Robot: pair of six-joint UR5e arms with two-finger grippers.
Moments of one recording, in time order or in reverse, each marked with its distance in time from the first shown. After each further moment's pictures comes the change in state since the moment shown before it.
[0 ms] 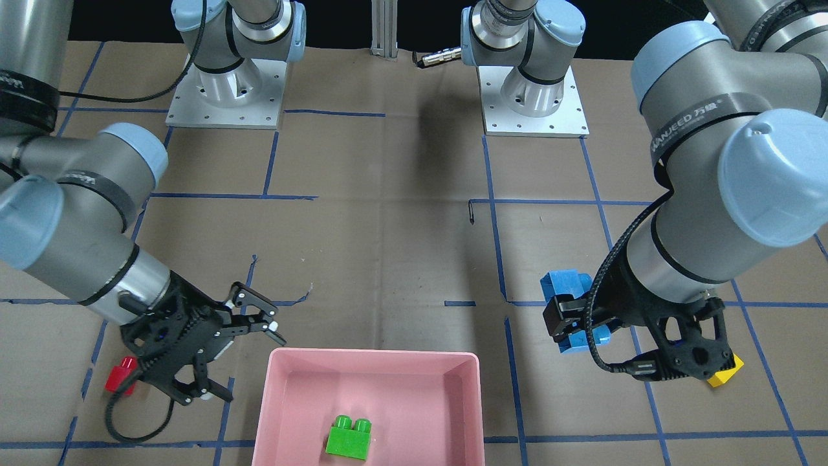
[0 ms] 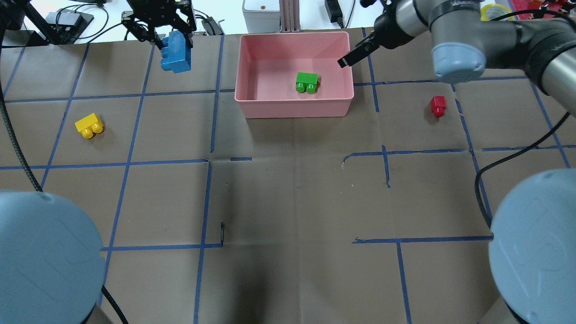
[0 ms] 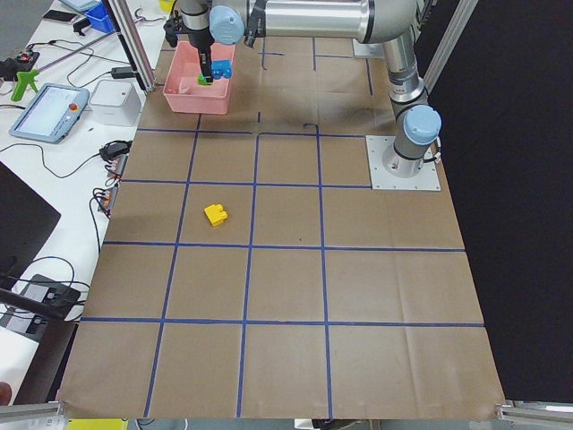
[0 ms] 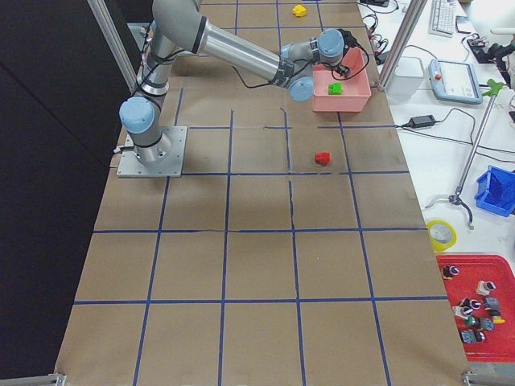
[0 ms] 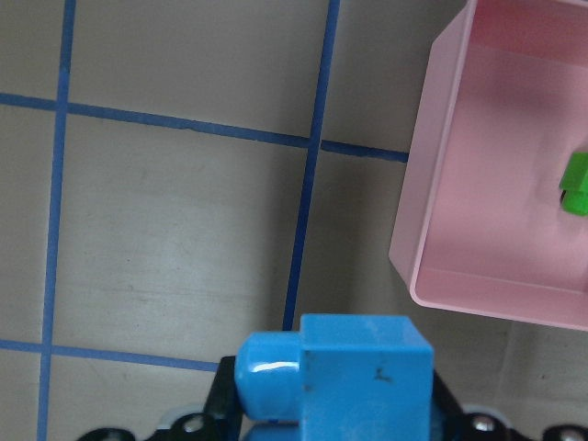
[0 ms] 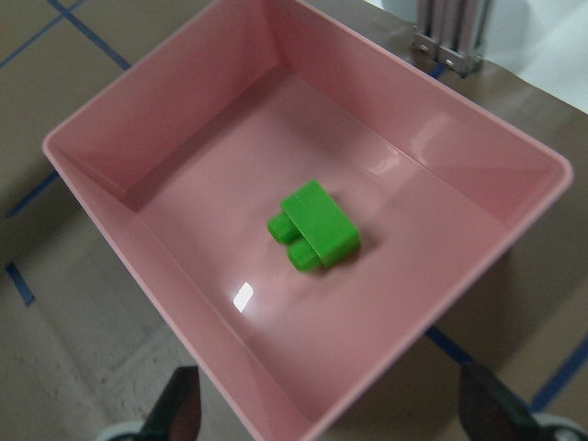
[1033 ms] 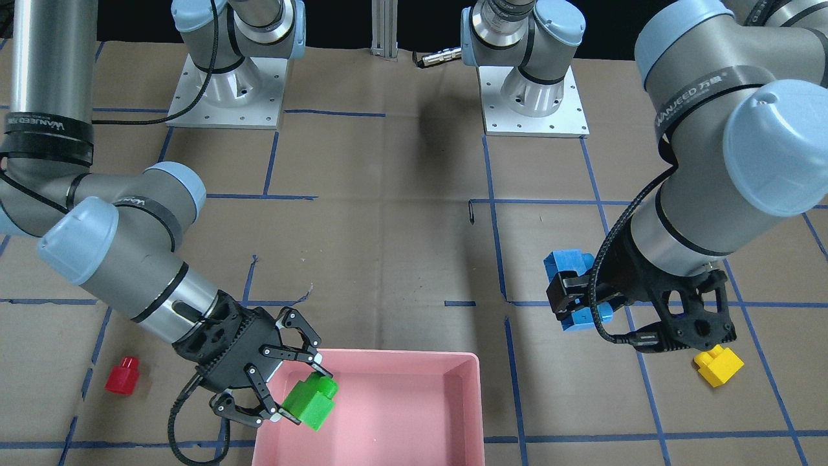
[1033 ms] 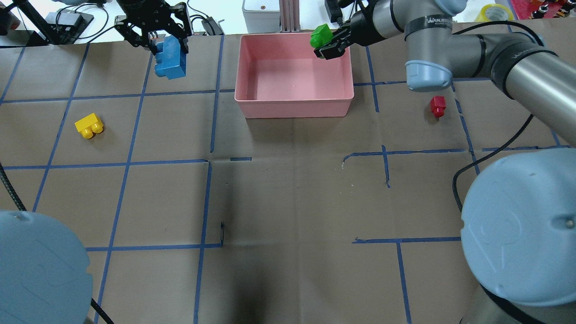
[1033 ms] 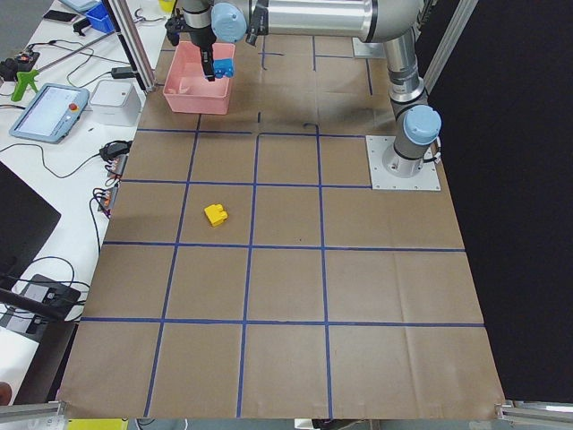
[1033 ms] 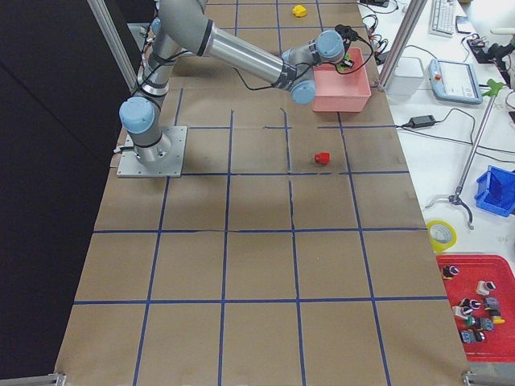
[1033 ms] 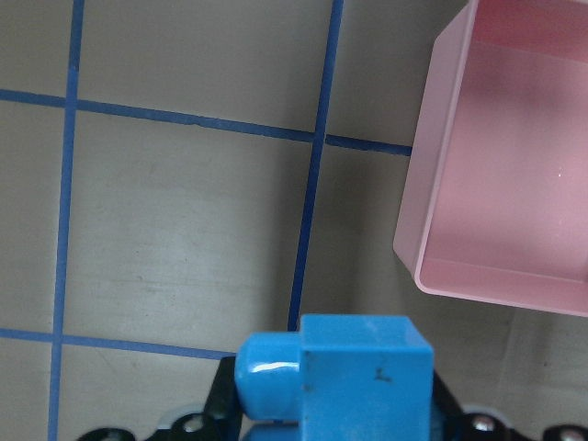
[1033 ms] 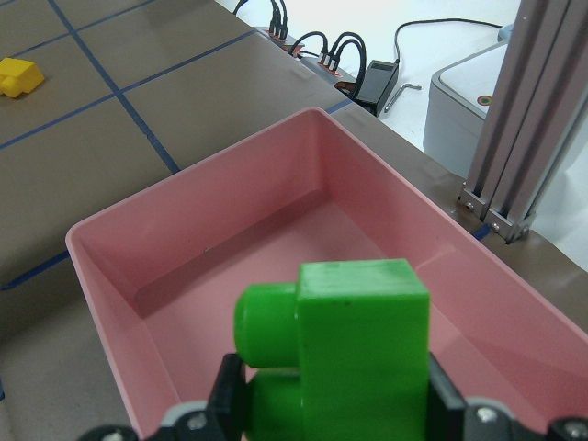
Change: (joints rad) left arm 0.031 0.096 -0.119 -0.013 -0.002 0.034; right arm 0.118 0.129 -0.017 -0.378 0.232 -0.001
